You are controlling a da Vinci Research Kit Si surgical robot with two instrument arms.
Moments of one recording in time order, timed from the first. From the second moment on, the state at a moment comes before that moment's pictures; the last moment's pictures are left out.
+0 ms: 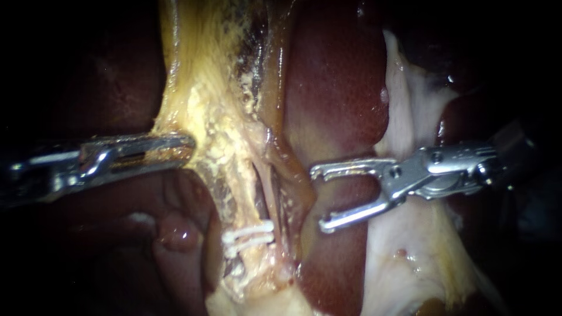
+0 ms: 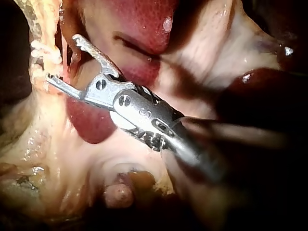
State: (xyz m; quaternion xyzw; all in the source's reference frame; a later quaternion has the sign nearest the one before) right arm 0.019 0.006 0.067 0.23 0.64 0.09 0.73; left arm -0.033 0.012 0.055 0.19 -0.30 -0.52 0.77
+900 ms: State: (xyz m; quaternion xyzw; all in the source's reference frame) right arm 0.019 0.006 0.066 0.20 0.64 0.06 0.74; left arm -0.039 0.009 0.067 0.21 -0.28 -0.51 0.79
